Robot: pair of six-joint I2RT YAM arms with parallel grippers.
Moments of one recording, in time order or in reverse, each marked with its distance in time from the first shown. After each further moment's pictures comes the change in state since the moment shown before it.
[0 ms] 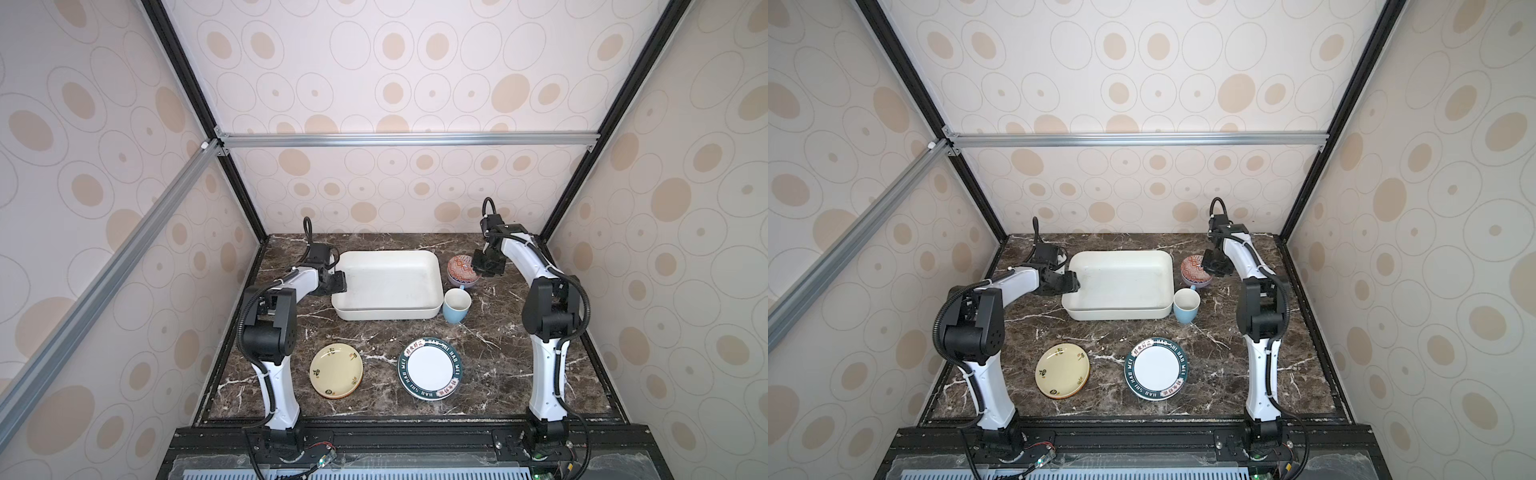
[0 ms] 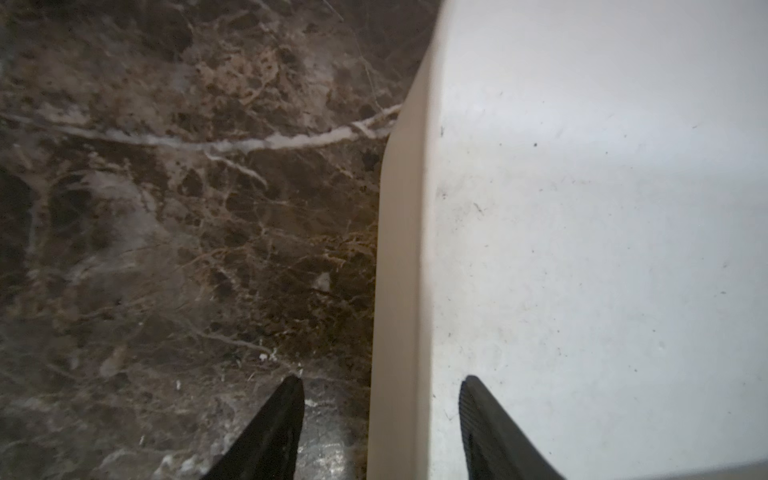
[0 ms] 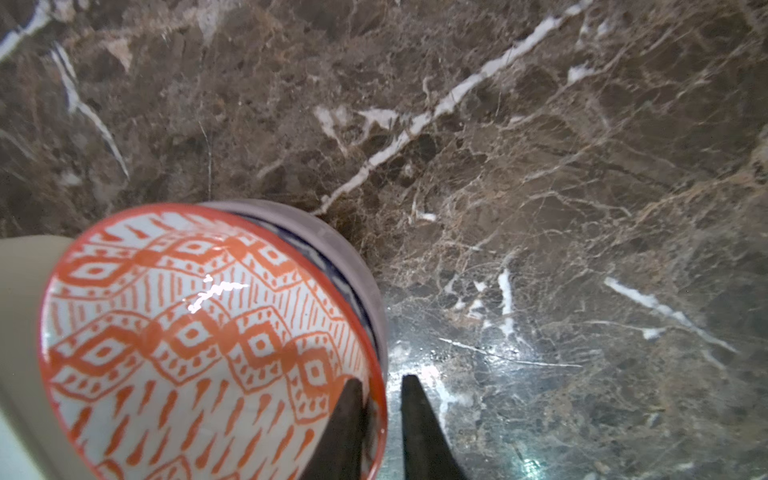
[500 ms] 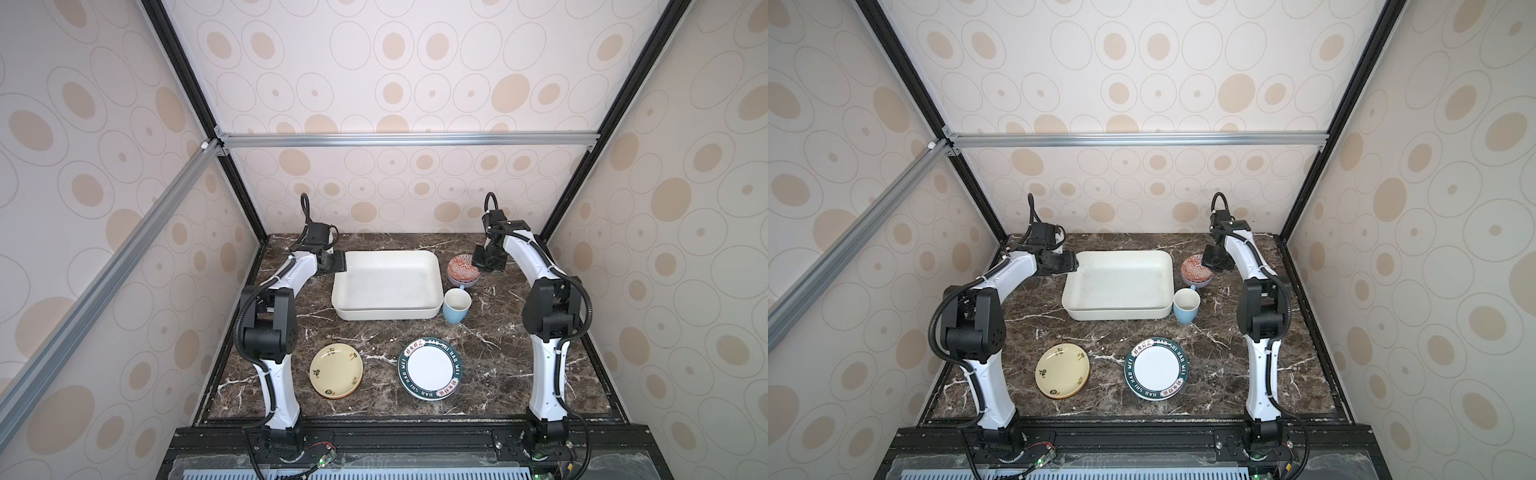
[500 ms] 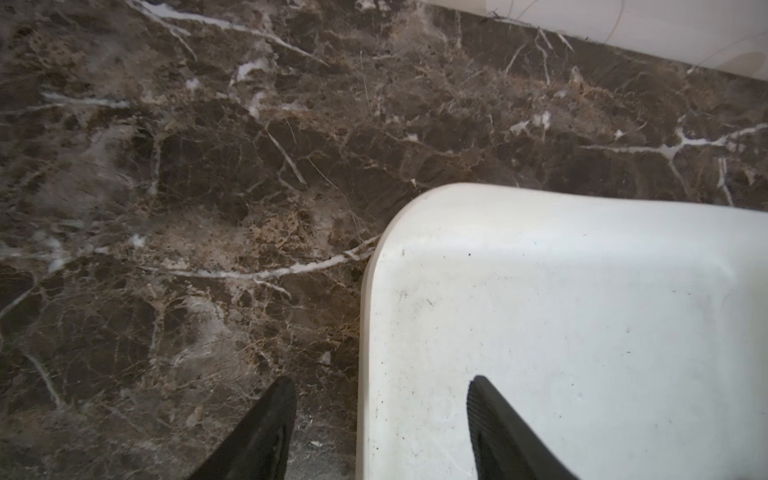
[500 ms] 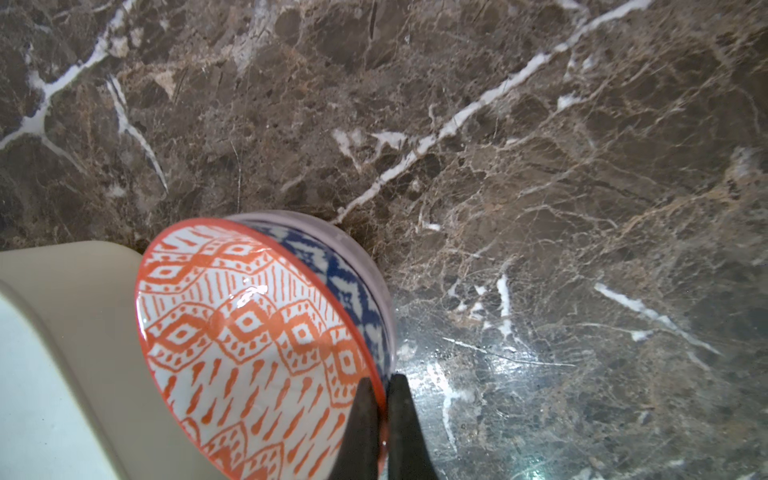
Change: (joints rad) left arm -0.001 0.021 0.244 -0.100 -0.044 0.026; right arm -0.005 0.000 0.052 -0.029 -0.011 -0.004
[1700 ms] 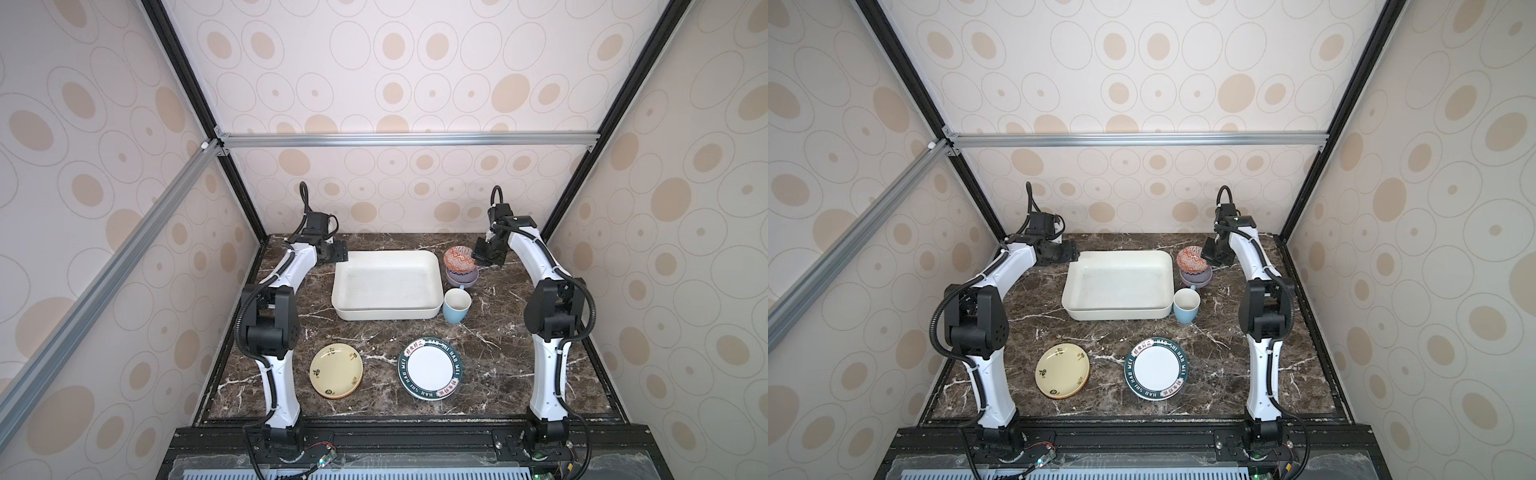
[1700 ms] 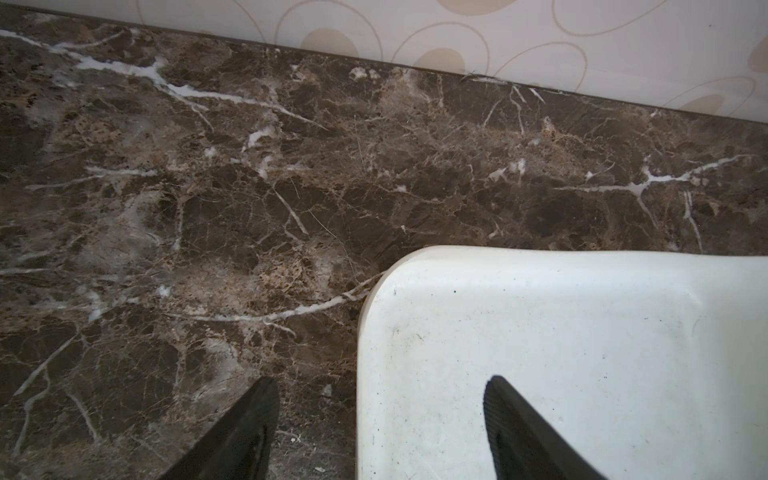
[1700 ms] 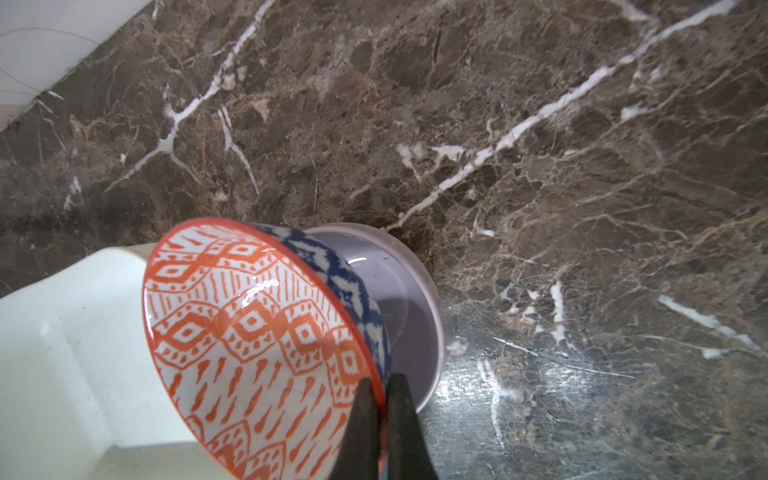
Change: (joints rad) left arm 0.003 0.039 0.129 -0.055 -0.003 0.021; right arm -0.022 0.000 0.074 0.006 -0.158 0.030
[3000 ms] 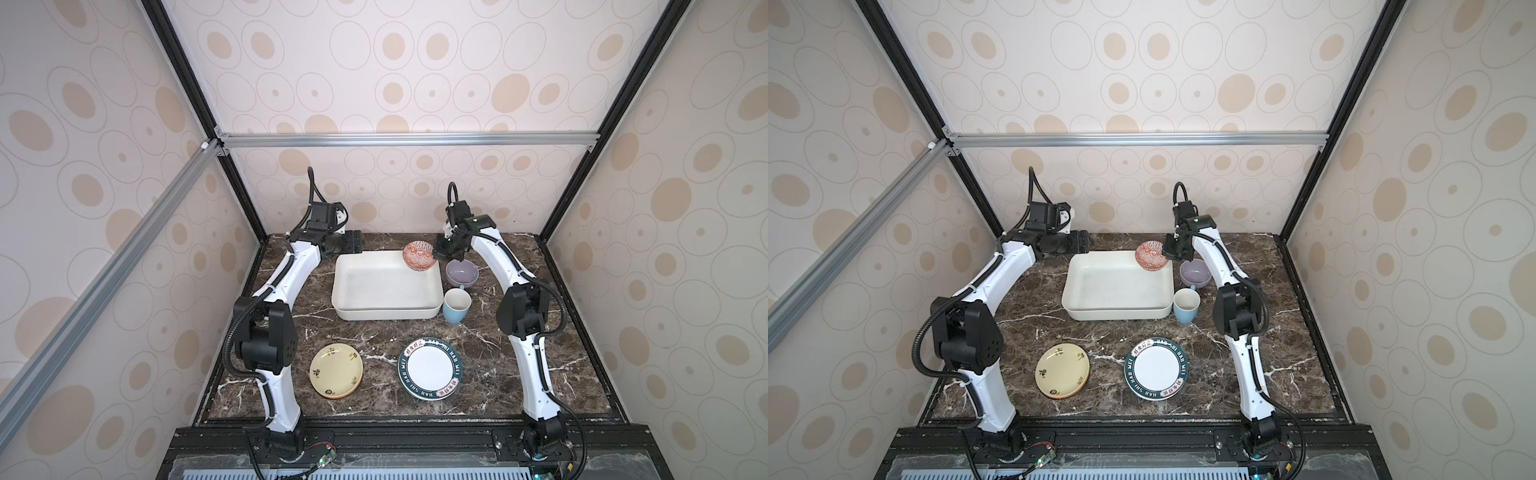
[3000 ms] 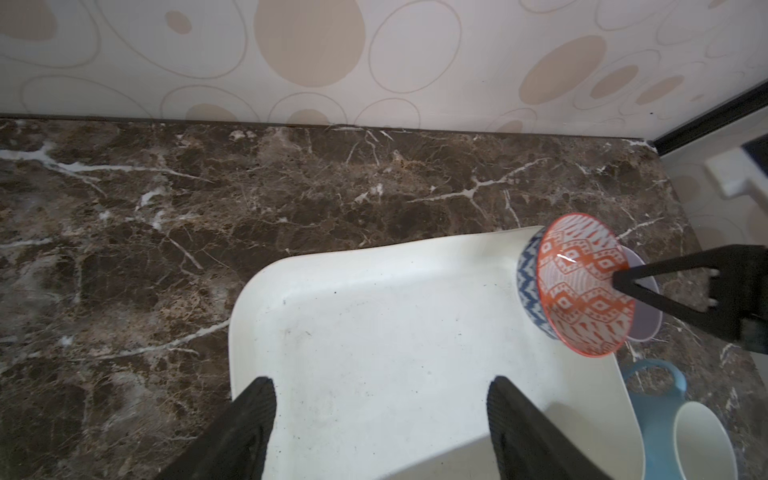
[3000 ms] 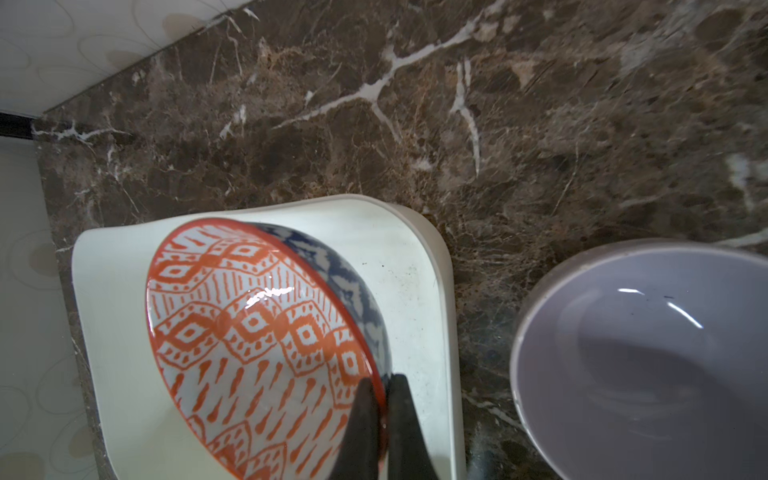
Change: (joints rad) left arm -0.082 -0.147 0.001 -0.008 0.158 -0.004; right arm 0.225 0.163 0.233 0.034 -0.074 0.036
